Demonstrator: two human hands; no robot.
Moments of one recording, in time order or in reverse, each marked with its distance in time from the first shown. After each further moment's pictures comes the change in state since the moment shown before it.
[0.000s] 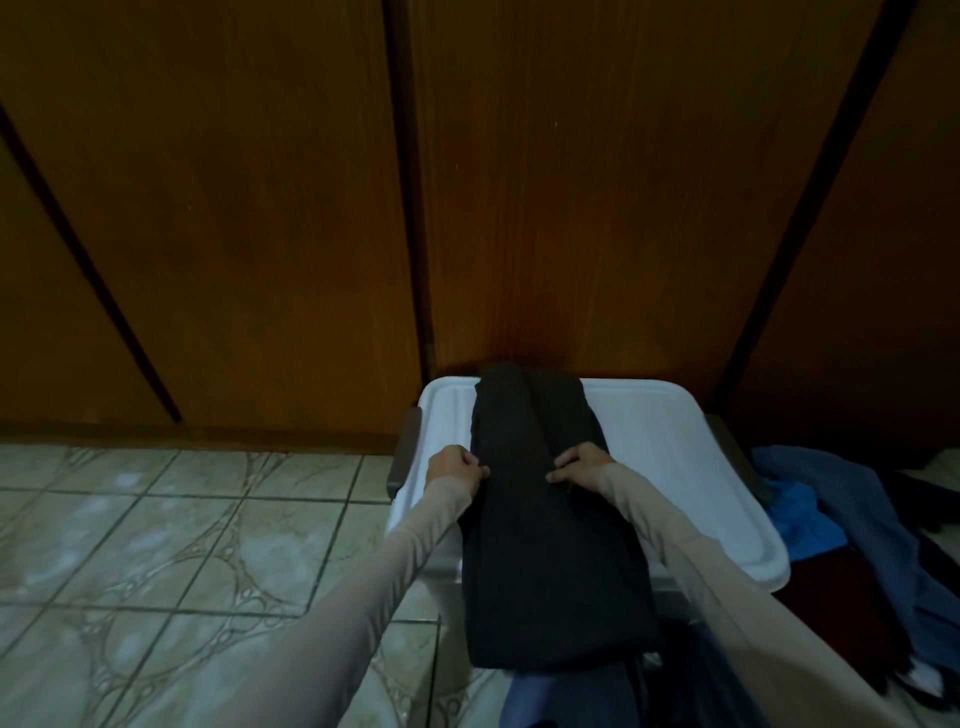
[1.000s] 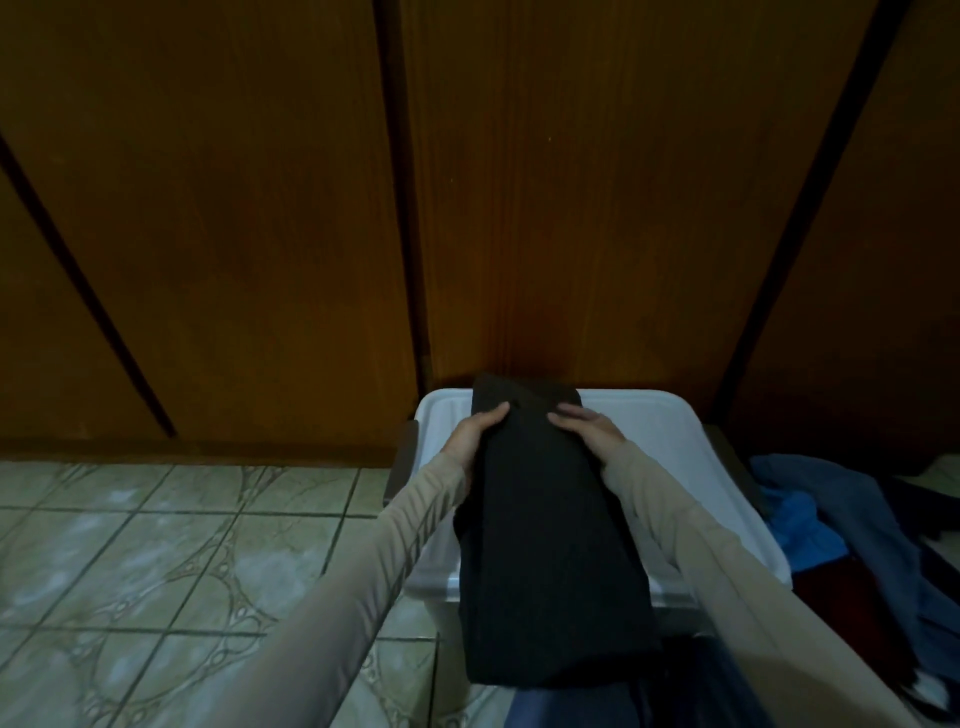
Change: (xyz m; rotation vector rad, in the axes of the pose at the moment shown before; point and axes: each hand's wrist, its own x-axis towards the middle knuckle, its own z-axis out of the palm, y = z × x) left_hand -0.008 0.047 -0.018 -0.826 -0.459 0.008; right_hand 0.002 -0.026 -0.027 0.571 0.069 -0.094
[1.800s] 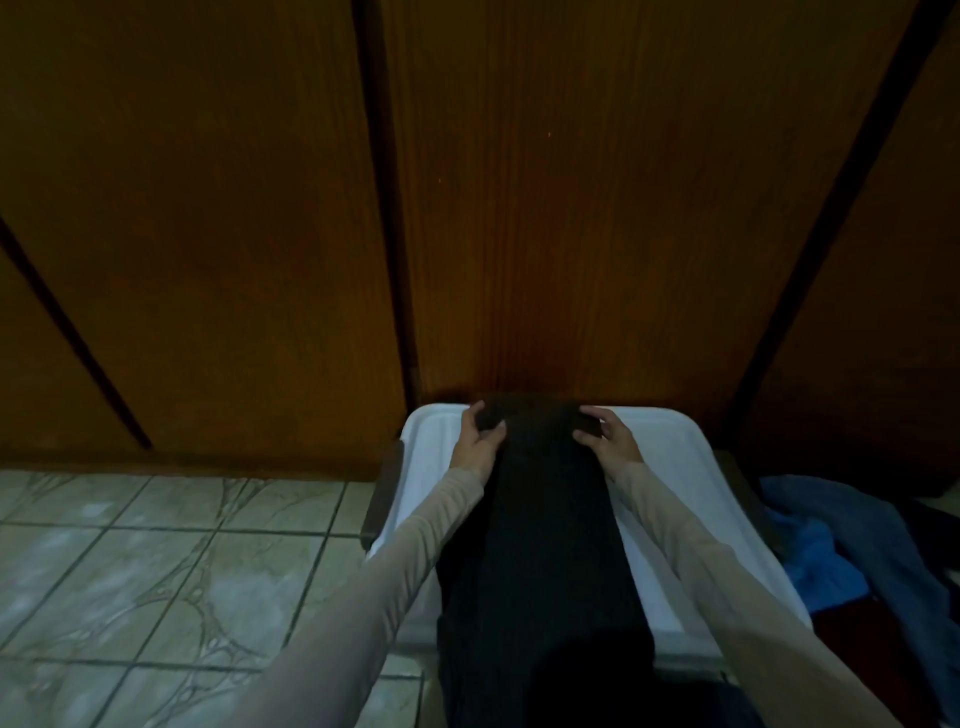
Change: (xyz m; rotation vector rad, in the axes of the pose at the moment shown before) left_hand 0.064 -0.013 0.006 0.319 0.180 0.184; right_hand 0.052 0.016 -0.024 -0.025 0.136 -0.170
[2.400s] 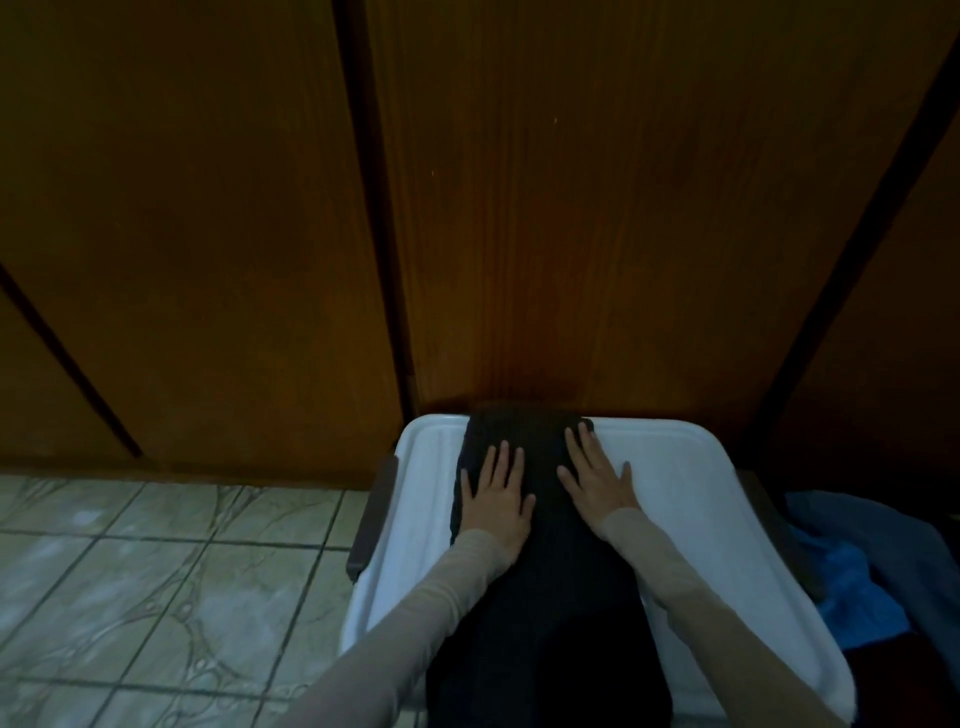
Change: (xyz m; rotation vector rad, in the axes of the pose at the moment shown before) left_hand 0.014 -0.042 0.021 1.237 -0.060 0.220; right_hand 0.024 0.037 0.019 -1.043 -0.187 -0.133
